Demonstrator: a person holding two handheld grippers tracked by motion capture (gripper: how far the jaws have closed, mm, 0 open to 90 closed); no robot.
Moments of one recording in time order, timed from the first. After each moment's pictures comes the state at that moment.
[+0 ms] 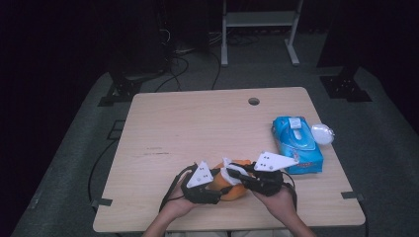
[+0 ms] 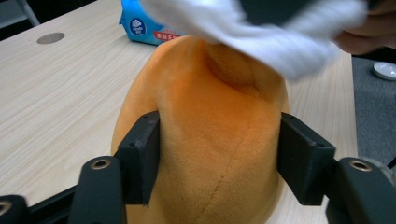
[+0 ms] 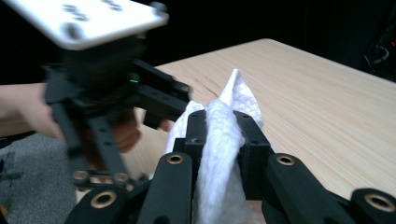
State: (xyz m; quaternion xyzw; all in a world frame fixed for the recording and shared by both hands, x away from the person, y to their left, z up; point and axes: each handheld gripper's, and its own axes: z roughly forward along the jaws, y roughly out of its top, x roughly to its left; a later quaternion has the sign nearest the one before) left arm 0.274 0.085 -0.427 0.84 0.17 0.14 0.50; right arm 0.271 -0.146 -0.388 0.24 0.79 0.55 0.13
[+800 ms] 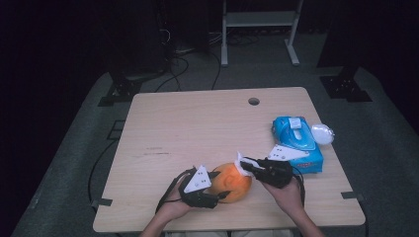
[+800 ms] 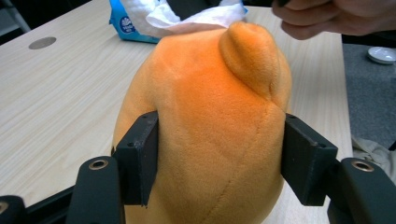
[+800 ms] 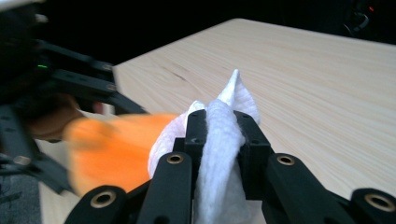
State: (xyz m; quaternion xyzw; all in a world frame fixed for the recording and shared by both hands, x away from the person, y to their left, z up) left arm 0.269 0.093 -0.432 0.85 0.14 0.14 0.49; right arm 0.299 -0.182 -0.413 0.31 0.77 0.55 0.11
